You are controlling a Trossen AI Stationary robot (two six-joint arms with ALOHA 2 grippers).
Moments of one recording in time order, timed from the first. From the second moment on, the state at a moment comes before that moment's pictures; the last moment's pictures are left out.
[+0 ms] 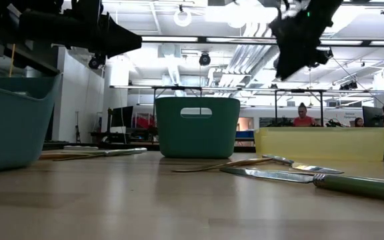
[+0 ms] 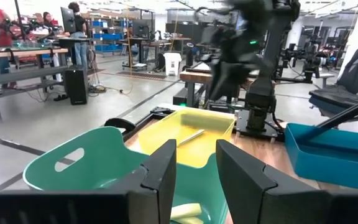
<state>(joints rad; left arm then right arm) 0.15 0.90 0.30 0.62 -0.17 -0.05 -0.22 1.15 1.00 -0.82 0.24 0.63</state>
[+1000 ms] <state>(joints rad) 0.15 0.90 0.31 0.58 -0.17 -0.05 0.14 1.57 1.00 -0.71 0.29 1.26</state>
